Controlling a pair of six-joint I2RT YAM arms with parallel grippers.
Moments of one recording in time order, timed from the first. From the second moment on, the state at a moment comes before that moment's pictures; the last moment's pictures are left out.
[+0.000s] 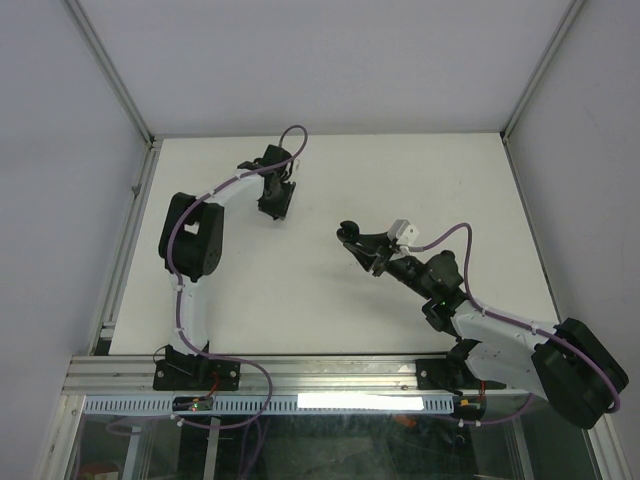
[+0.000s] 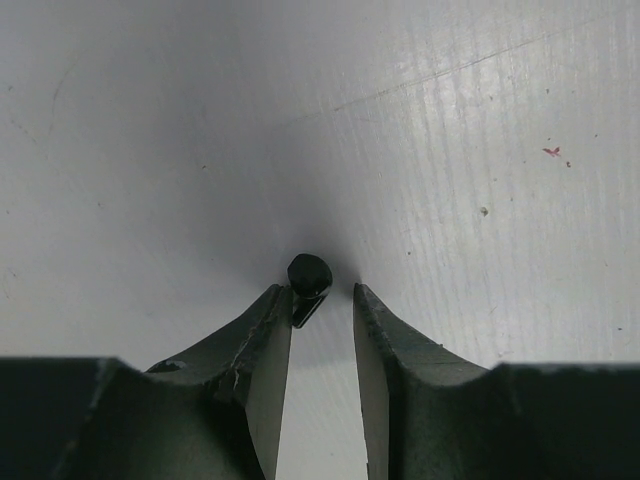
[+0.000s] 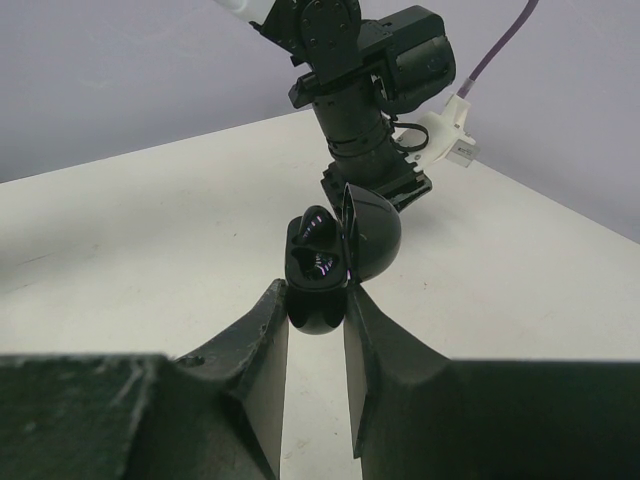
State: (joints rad) left arm -0.39 2.13 1.61 -0.60 -0.04 -0.06; right arm 0.70 1.05 0.26 0.97 -0.26 0.01
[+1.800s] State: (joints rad) left arm -0.47 1.31 1.17 -0.27 0.35 -0.29; right arm 0.70 1.07 0.32 0.98 -0.33 0.03
